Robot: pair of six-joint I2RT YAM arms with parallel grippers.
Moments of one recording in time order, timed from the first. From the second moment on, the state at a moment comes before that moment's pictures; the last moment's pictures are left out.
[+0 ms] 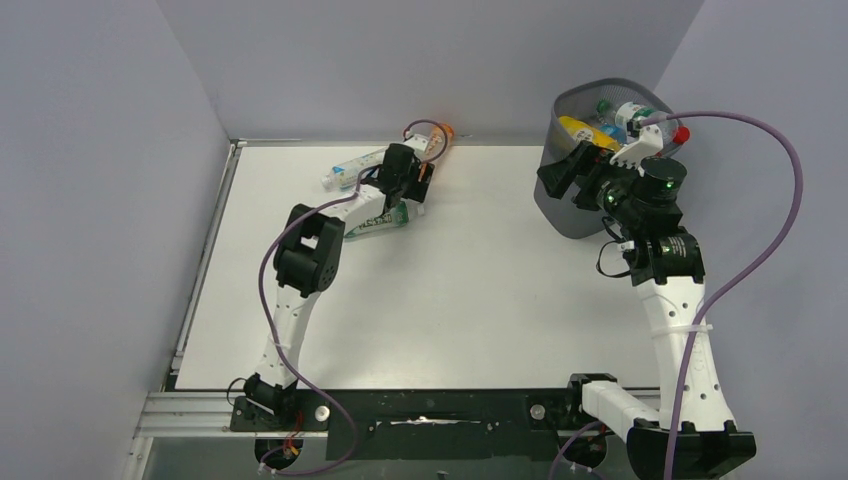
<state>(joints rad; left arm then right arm) -0.48 2.38 1.84 -0.06 -0.15 -0.01 0.02 1.04 1.27 -0.49 -0.30 0.40</state>
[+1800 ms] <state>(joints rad) -0.46 2.12 1.55 0.13 -0.02 -0.02 0.02 1.06 1.23 -0.46 -0.32 0.41</state>
